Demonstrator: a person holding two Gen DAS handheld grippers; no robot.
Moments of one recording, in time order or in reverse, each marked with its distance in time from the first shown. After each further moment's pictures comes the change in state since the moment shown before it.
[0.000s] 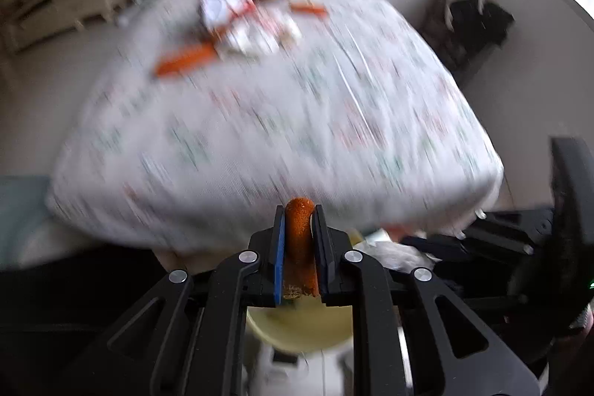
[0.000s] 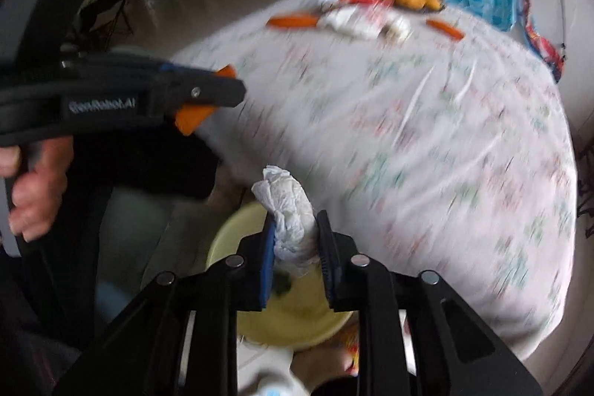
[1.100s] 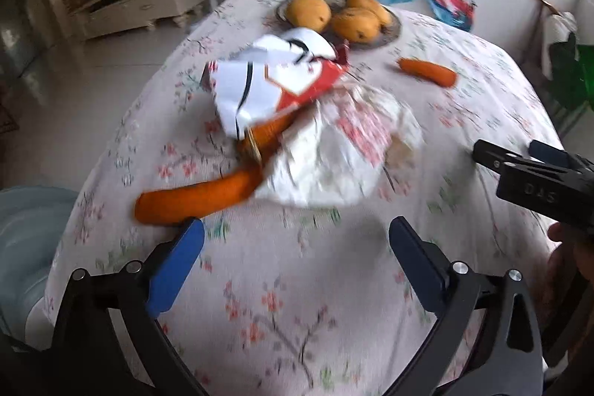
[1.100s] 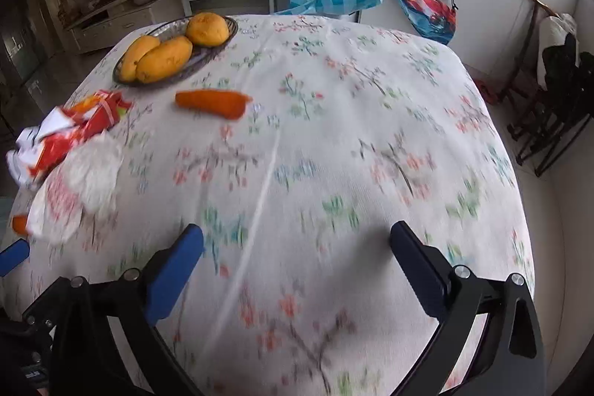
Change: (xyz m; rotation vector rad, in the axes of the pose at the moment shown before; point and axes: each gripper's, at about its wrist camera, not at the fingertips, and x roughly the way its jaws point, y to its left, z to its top) left arm 0.114 0.039 0.147 -0.186 -0.123 0.364; right arm 0.068 -0.225 0.149 0.414 -0.153 -0.357
